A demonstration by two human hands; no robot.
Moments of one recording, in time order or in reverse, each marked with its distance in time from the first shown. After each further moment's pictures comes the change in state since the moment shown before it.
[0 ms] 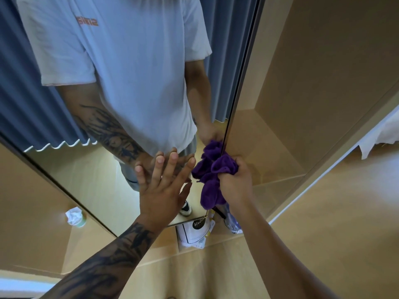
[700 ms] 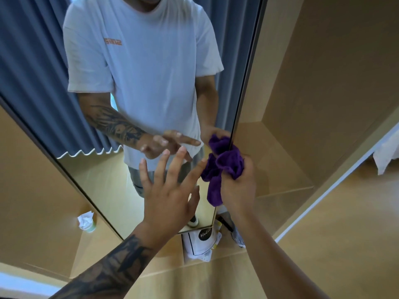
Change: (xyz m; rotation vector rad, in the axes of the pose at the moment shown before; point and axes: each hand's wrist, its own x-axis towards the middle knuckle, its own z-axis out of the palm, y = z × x) left_hand 0.048 0.006 -0.077 -0.096 -0.086 -0.040; right_hand -0.021 -0.025 0.001 0.001 0.066 -0.211
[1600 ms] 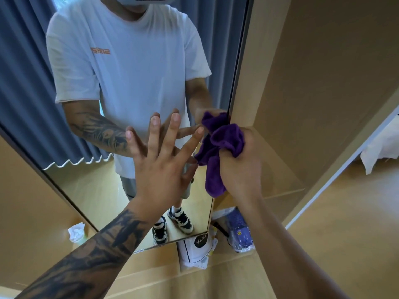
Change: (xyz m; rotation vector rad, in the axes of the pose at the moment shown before) left_hand 0.068 -0.016 0.000 0.066 0.099 0.038; right_hand 0.021 -0.058 -0.011 -0.035 -0.031 -0.234
